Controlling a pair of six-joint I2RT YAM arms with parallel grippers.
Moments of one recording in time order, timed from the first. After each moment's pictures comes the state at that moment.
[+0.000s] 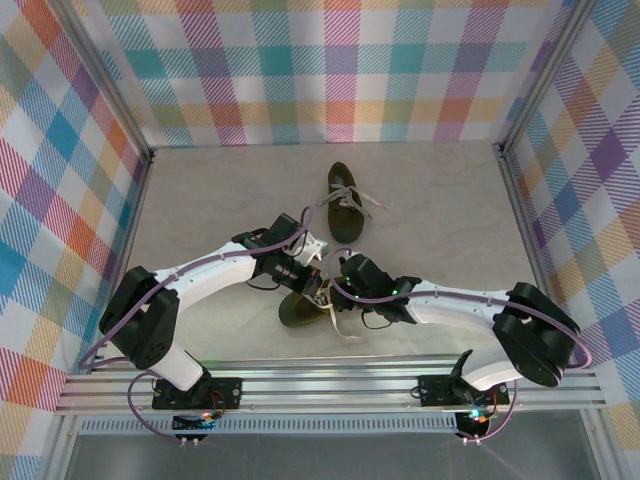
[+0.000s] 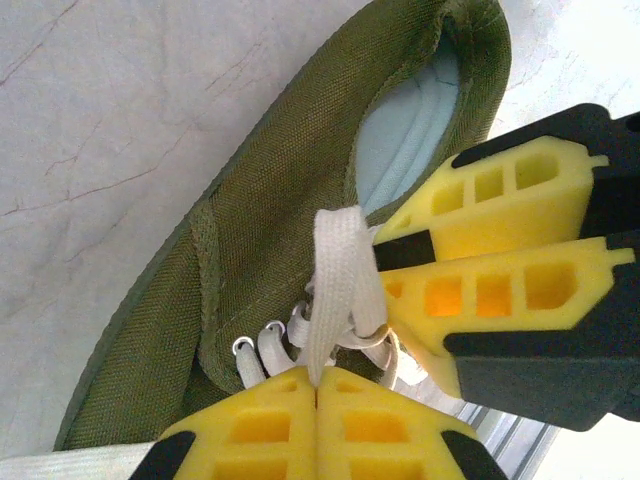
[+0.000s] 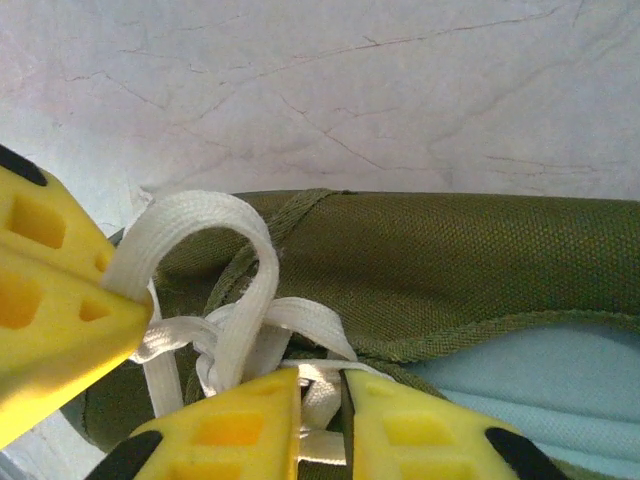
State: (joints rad) left arm -0.66 1.56 1.02 -0.58 0.46 -0.14; right arm 0.94 1.42 0.69 -0.12 0.02 0.72
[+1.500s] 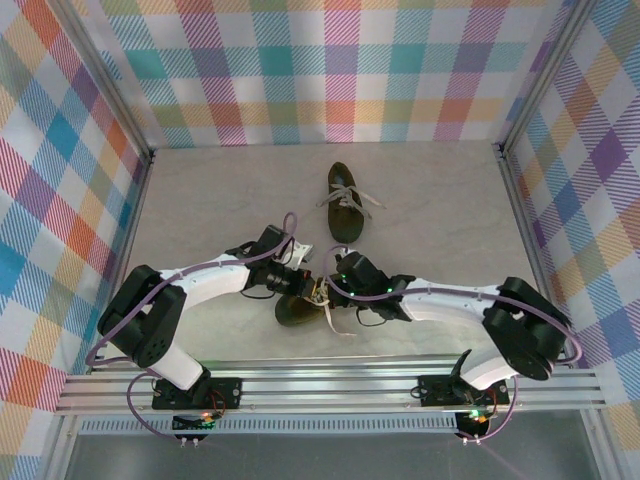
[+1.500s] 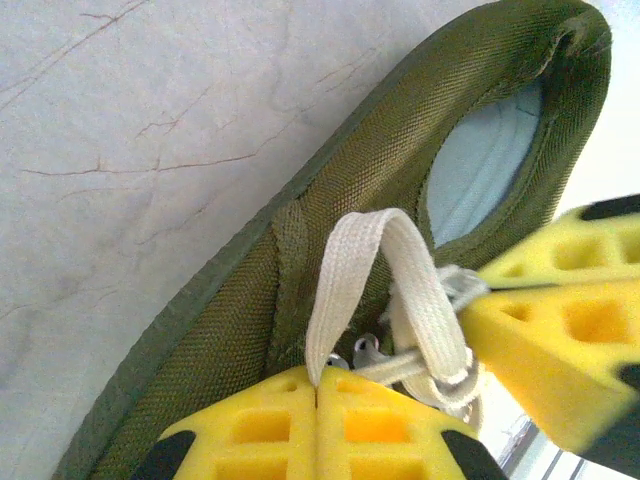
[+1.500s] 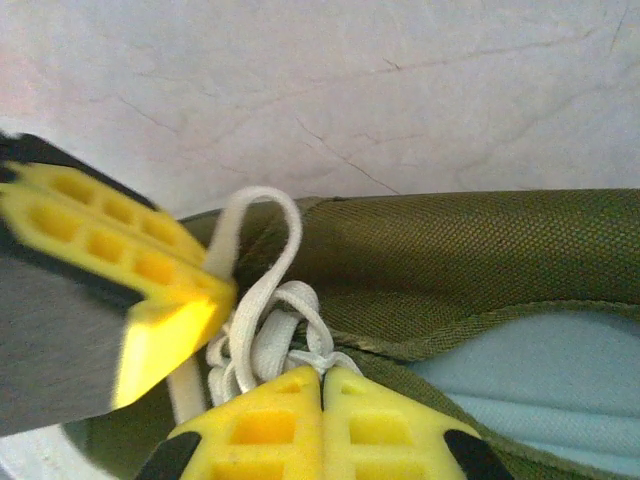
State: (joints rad) left arm -0.59 1.56 0.81 -0.29 0.50 -0.31; right arm 0.94 1.45 0.71 -0.06 0.02 0.73
